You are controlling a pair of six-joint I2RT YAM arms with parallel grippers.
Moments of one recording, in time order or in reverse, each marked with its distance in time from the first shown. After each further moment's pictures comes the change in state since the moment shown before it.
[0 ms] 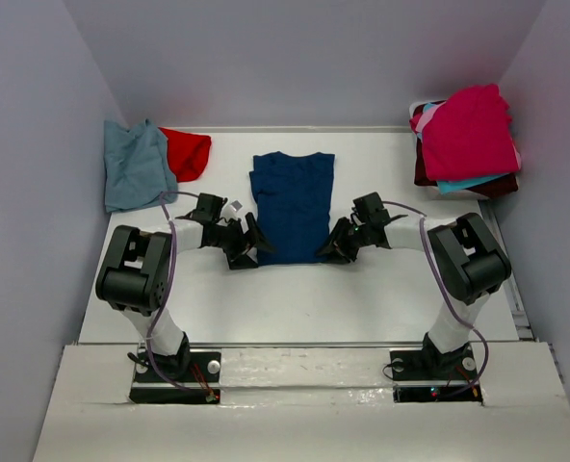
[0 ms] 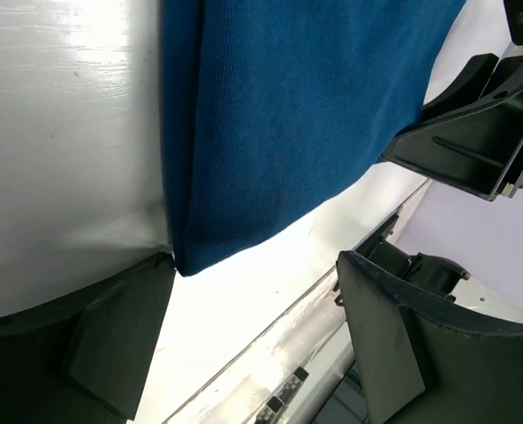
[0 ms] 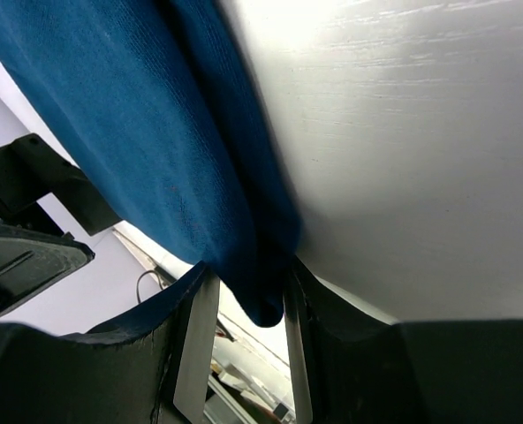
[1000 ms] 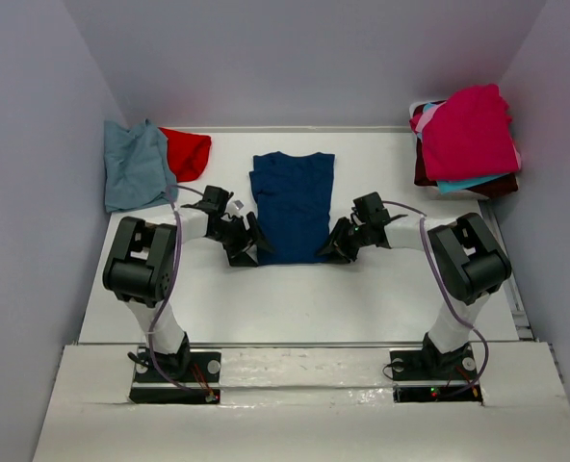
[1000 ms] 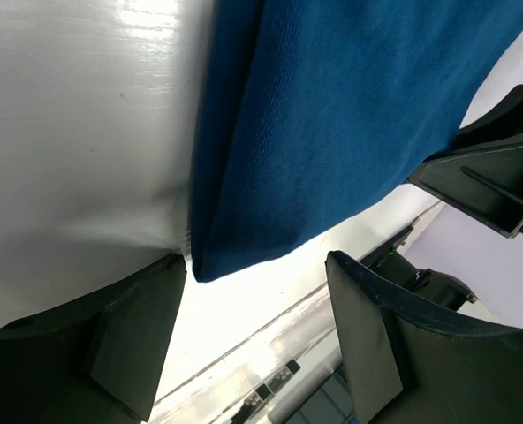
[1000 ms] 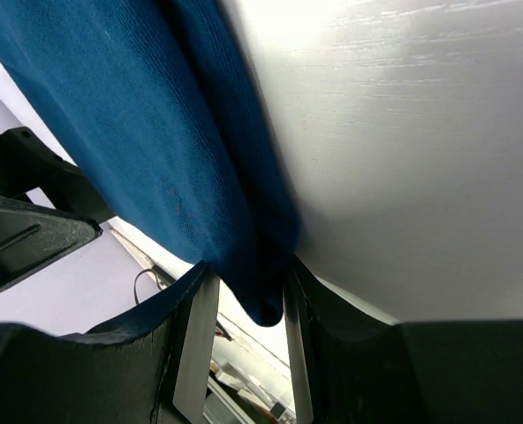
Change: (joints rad) left arm -0.011 0.068 0.127 -0.175 -0.084 0.005; right arm 0.000 0.000 0.002 -0.007 0.001 -0.012
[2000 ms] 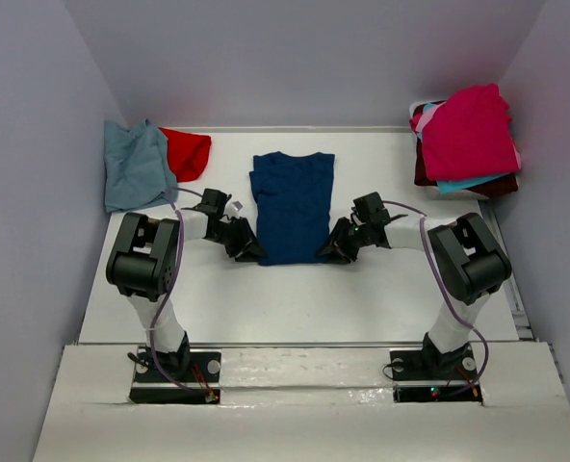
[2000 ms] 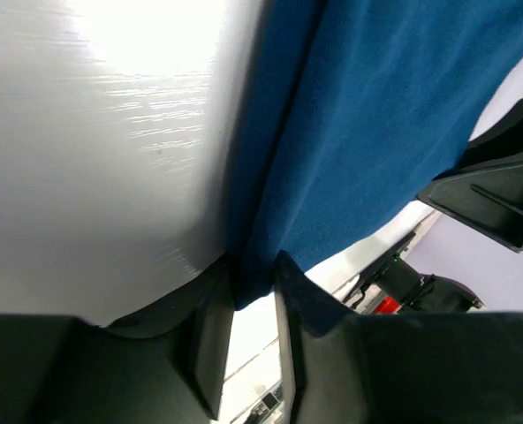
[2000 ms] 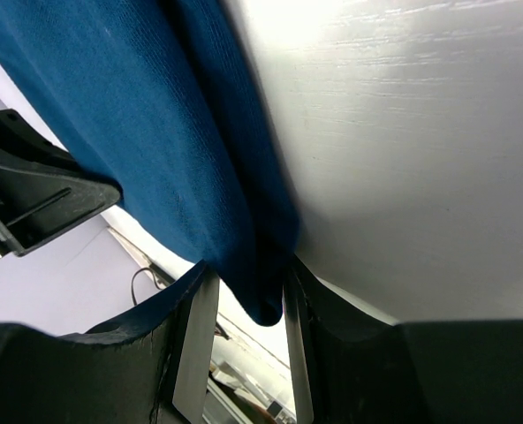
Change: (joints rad) left arm 0.013 0.050 -0.018 0.079 0.020 0.018; right arm 0.000 0.000 0.000 -0.003 0.026 -0.011
